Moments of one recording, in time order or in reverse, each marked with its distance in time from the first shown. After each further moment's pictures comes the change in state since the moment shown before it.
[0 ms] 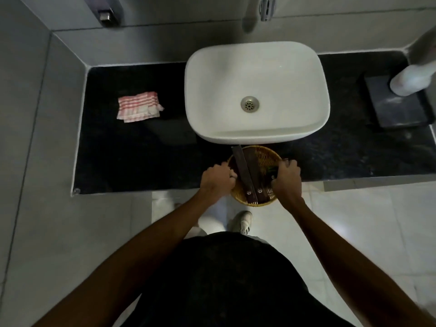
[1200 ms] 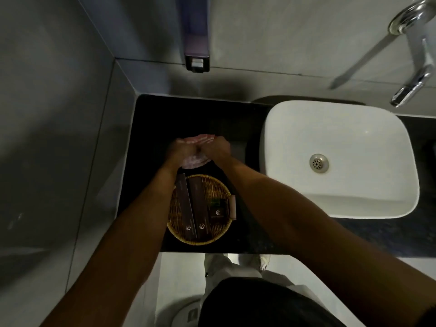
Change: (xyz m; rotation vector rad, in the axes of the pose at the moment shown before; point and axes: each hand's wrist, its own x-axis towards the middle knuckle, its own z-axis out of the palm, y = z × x) left_hand 0.215 -0.290 -0.205 -0.814 0.073 -0.477; right_hand 0.154 -0.475 0.051 0.593 -0.407 -0.029
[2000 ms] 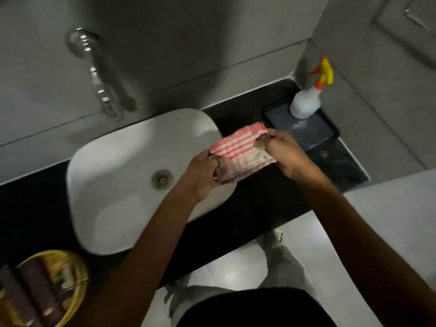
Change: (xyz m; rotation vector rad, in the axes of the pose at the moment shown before) left_hand -0.296 0.232 0.436 -0.376 -0.694 0.141; right_hand -0.155 0.329 -0.544 0.605 0.353 -0.024
